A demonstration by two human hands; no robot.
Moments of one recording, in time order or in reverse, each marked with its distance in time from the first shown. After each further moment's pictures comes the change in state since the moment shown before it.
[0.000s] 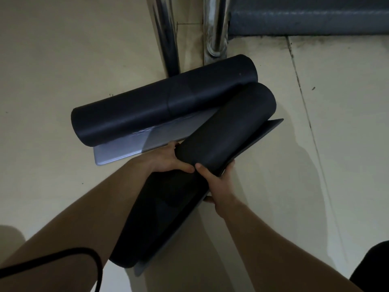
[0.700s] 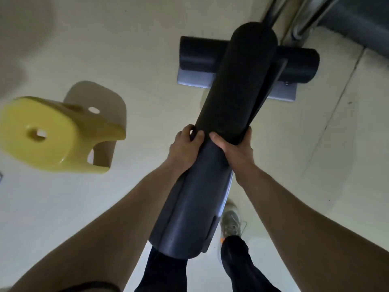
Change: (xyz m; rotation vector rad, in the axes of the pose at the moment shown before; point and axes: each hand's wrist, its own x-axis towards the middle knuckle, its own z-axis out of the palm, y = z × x) left_hand -0.396 0.000 0.059 -0.866 0.454 -0.256; right_hand -0.313 -0.119 0.031 -0.673 -0.228 0.032
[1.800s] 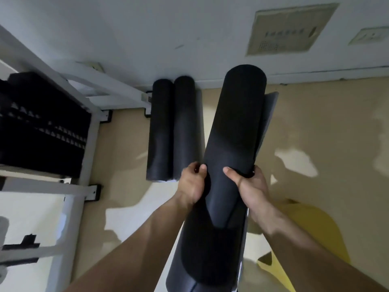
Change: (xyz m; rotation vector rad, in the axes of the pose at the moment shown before) left_hand -0.181 -0.453 -0.710 -0.971 0.815 -0.324; right_hand -0.332 -0.085 0.837 -0.586 -0.690 -0.364
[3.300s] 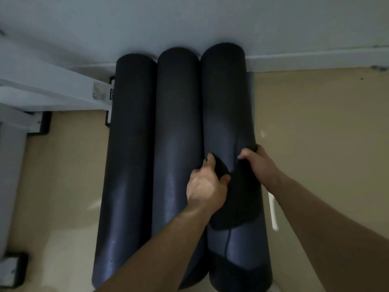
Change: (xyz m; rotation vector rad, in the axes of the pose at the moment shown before) left_hand 0.458 -0.017 0.070 0.602 -0.009 0.090; right_hand 0.488 0.023 0.170 -0.314 -0.233 0.156
